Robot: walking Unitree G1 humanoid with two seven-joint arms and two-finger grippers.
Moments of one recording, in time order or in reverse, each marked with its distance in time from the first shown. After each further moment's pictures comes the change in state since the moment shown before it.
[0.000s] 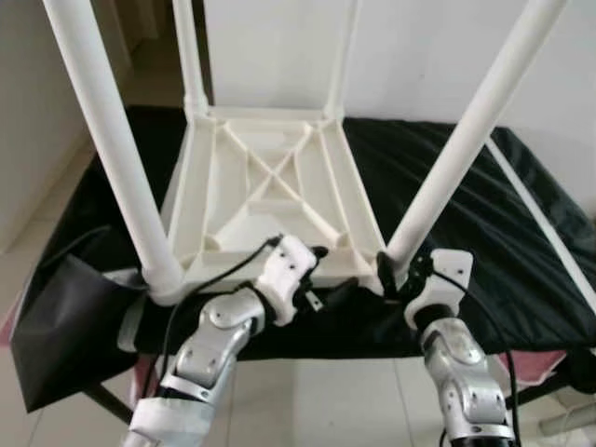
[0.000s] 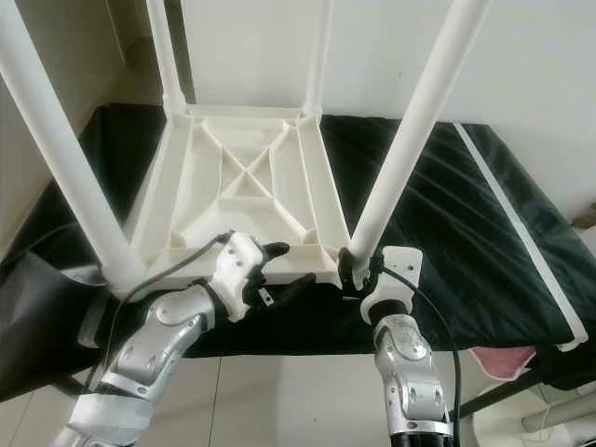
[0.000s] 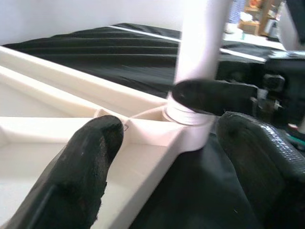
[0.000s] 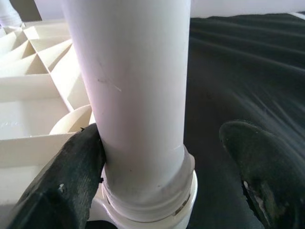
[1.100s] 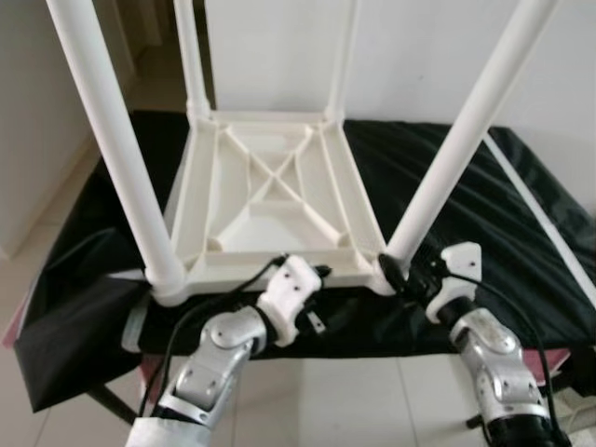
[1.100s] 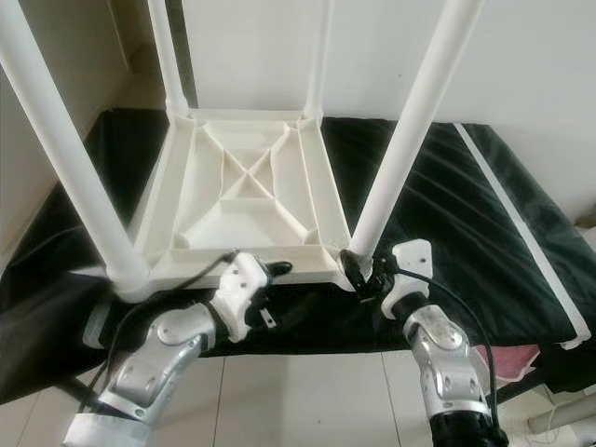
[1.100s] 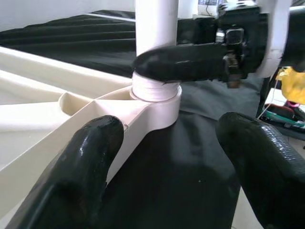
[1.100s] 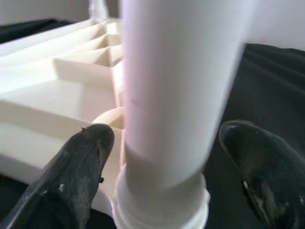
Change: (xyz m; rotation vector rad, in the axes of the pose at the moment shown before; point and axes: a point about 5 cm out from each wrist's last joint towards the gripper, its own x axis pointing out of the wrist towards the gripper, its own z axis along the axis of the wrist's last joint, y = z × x) left arm -0.005 -0.022 -0.012 0.019 0.045 -0.064; right arm 0.019 -0.025 0.007 -0.169 -0.010 0.418
